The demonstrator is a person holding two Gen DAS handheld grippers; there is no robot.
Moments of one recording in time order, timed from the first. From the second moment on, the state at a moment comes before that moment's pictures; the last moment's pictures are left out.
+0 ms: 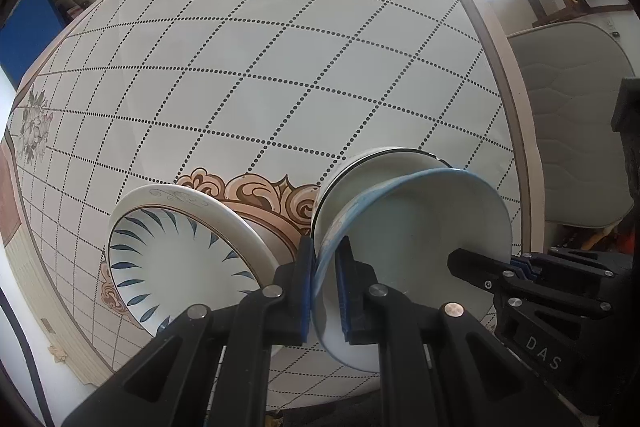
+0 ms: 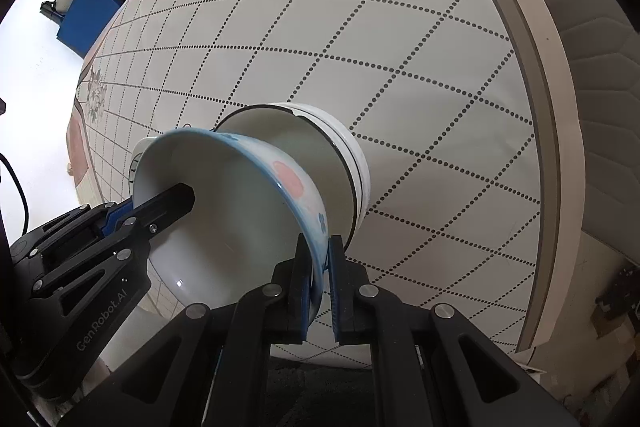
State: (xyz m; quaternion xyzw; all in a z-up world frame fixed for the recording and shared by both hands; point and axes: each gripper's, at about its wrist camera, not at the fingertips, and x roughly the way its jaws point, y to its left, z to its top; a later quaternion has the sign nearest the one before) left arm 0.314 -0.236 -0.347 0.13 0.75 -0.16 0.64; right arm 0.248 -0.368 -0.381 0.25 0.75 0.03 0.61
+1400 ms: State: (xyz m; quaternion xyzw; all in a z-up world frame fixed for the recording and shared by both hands) left arm 0.296 -0.217 -0.340 0.11 0.73 -0.12 0.67; right arm 0.258 -0.366 -0.378 0.21 0.76 0.04 0.61
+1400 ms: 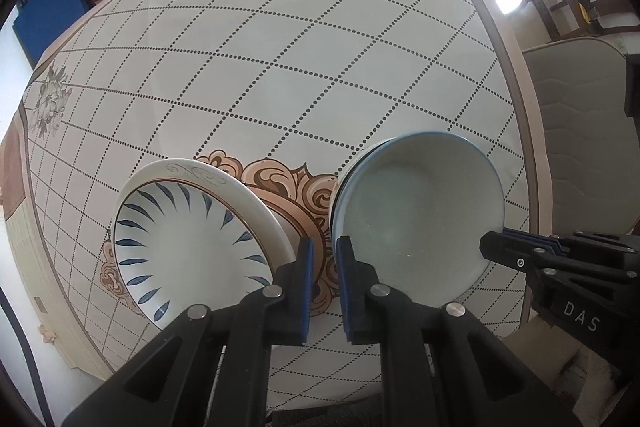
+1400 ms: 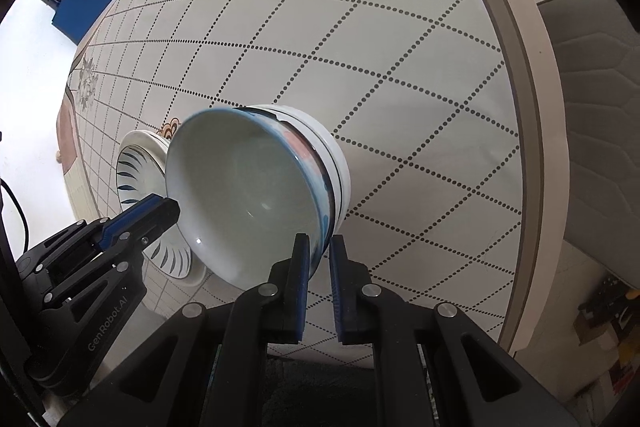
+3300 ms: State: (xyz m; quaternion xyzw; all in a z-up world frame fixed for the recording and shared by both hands) left arm 0.165 -0.173 -0.105 0.04 0.48 -0.06 0.87; right arm 0.098 -0.357 -0.083 0.05 0.47 0.01 0.88
